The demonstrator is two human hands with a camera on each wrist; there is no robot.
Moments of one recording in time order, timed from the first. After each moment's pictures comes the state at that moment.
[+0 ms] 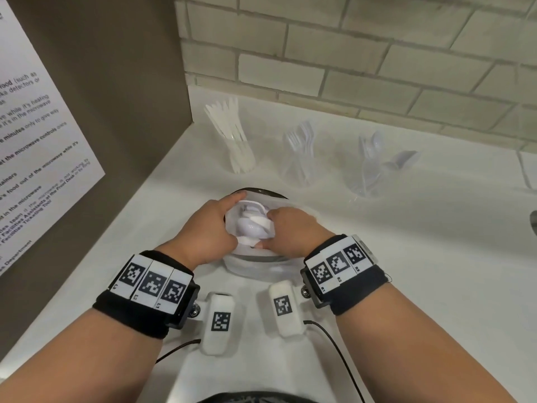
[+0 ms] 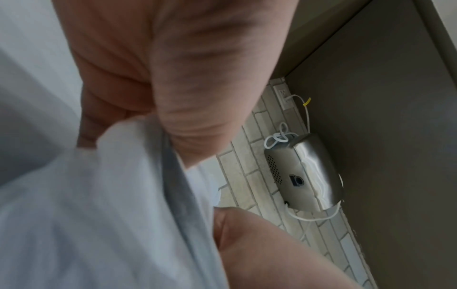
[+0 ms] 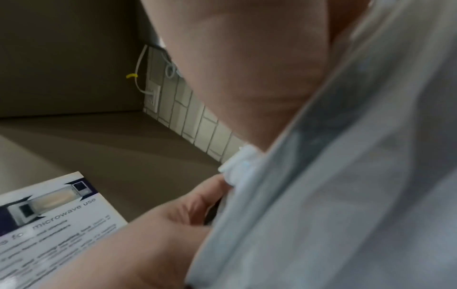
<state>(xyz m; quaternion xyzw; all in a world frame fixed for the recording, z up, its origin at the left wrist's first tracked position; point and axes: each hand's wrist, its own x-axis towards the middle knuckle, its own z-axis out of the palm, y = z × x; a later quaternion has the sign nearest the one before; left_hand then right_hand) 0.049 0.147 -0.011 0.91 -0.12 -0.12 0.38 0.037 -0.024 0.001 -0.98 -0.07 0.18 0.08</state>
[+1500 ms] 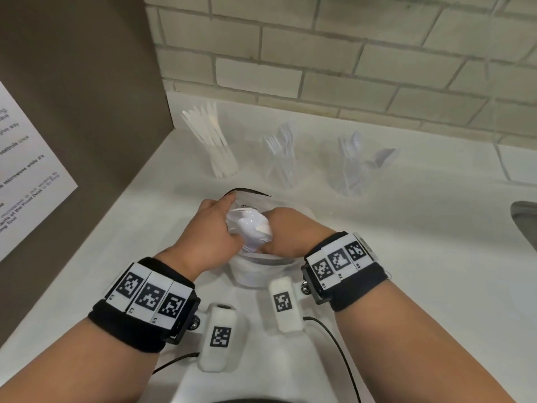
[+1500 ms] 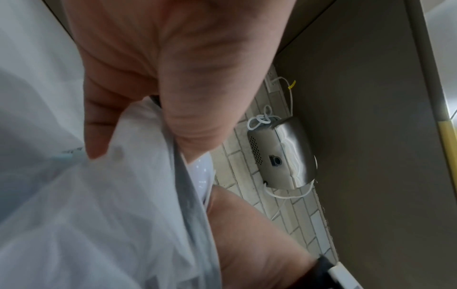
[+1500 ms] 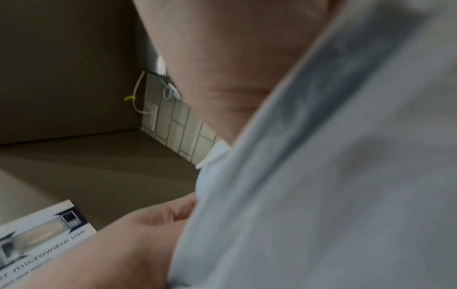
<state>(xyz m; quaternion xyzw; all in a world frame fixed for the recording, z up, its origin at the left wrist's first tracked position) 0.040 0.110 0.003 0.92 -0.10 -0.10 0.35 0.032 -0.052 0.015 -0.97 -0.13 0.15 0.13</state>
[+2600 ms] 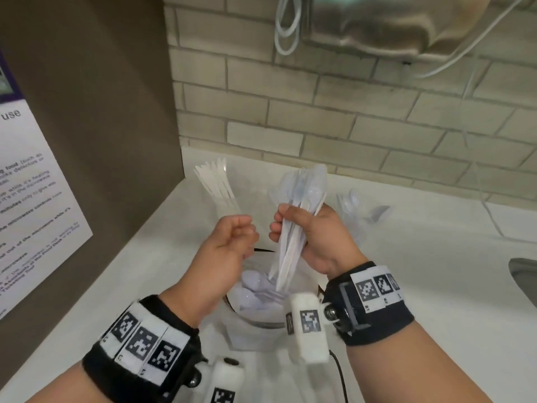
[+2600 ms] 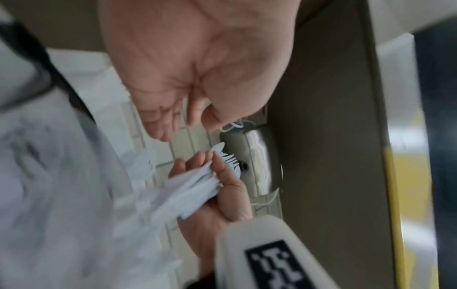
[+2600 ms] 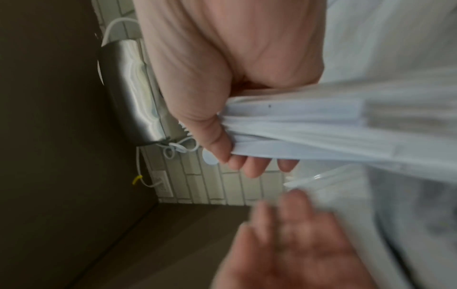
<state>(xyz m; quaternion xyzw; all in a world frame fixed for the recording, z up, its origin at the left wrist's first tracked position) 0.033 0.096 0.050 0.70 -0.04 -0.08 0.71 0.049 -0.070 0.073 -0.57 0.05 0.01 0.82</state>
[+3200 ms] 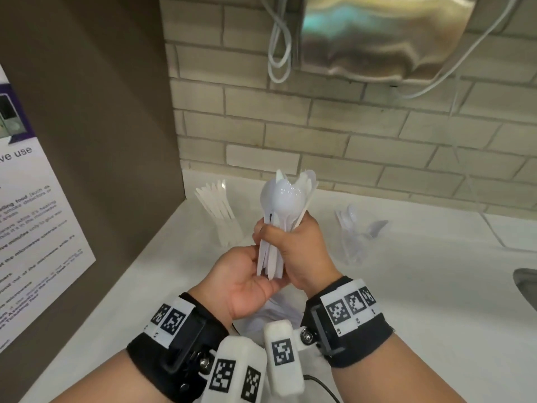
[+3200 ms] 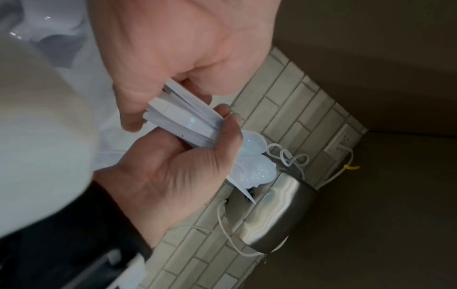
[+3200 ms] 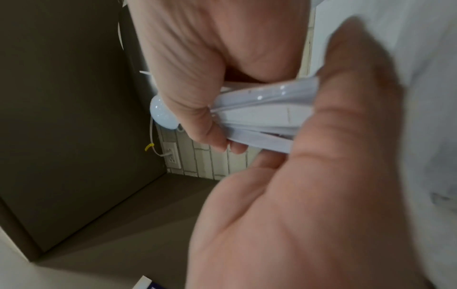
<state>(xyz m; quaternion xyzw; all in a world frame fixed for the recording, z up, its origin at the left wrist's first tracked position) 0.051 0.064 0.068 0.34 0.11 -0.34 0.87 0.056 -0.040 0.076 -0.66 0.02 -0.13 0.74</state>
